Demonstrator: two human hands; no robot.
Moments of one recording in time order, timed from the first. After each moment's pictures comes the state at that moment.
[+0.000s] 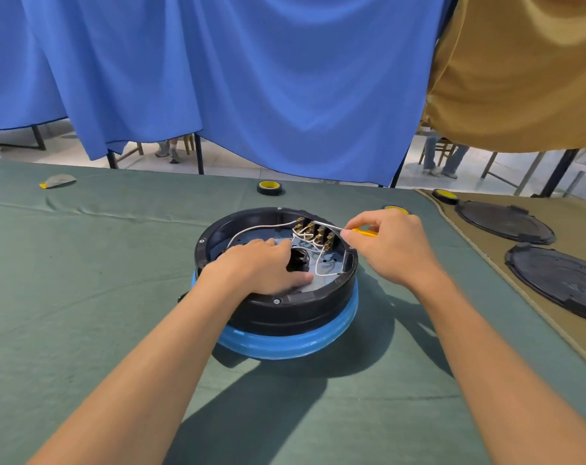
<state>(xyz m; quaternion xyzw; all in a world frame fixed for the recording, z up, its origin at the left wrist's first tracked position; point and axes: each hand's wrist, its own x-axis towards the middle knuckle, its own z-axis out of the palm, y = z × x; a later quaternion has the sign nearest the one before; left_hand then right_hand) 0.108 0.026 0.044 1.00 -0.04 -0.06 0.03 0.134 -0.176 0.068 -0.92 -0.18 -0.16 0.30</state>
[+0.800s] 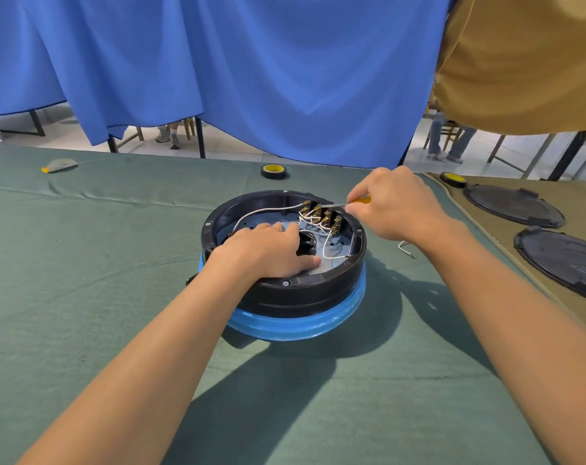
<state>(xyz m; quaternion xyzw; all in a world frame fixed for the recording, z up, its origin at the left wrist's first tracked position) 0.107 0.024 0.044 1.00 -0.05 -0.06 -0.01 0.148 -0.162 0.098 -0.96 -0.20 -0.17 0.12</state>
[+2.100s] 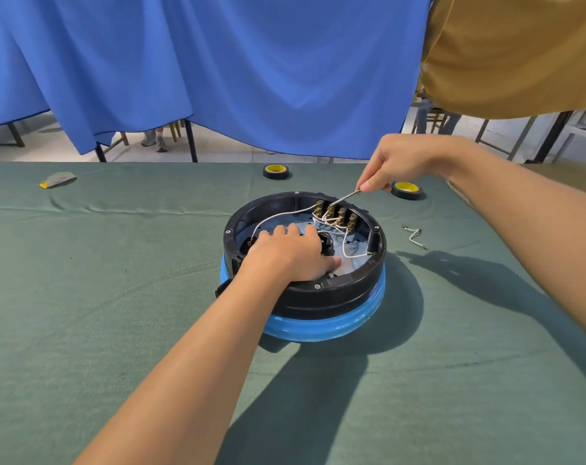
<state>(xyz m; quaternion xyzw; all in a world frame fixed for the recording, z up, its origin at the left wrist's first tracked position) 0.100 0.022 0.050 1.00 -0.06 -0.08 0.01 0.212 -0.161 0.149 -0.96 -0.24 0.09 0.12</state>
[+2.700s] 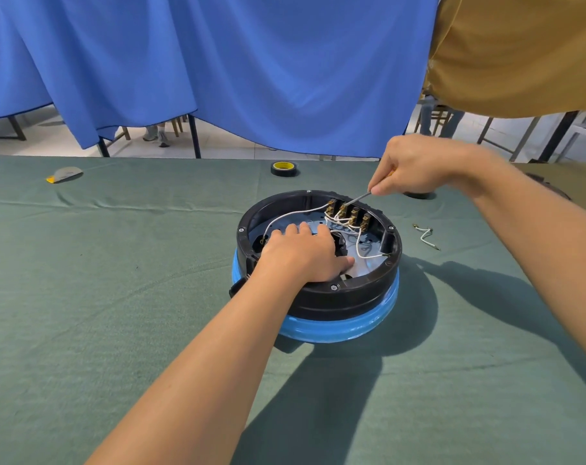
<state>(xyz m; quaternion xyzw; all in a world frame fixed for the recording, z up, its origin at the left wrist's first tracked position) 0.099 0.024 0.051 0.99 -0.06 -0.08 0.02 0.186 -0.147 0.149 -0.96 -0.27 0.01 0.02</state>
